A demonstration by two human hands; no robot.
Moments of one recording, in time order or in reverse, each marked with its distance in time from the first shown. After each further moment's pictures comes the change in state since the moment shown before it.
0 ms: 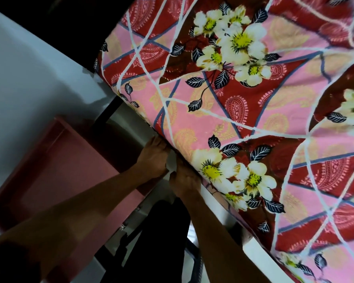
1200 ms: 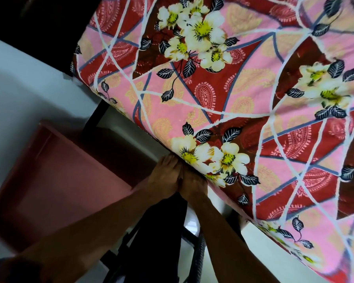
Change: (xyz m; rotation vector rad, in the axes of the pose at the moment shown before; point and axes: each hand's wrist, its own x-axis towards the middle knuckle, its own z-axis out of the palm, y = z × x) left_hand -0.041 0.104 0.028 -0.067 -0.011 0.137; right_hand -0.015 0.107 0.068 -0.098 0.318 -0.183
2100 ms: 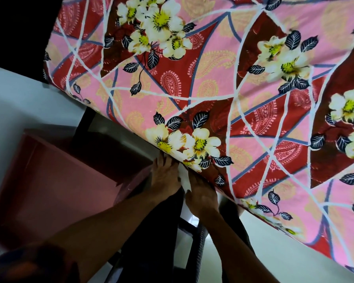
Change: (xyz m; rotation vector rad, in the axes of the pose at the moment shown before) left_hand 0.008 0.069 0.031 0.060 -0.059 -0.198; right_hand -0.091 0.058 -0.025 0.172 0.050 0.105
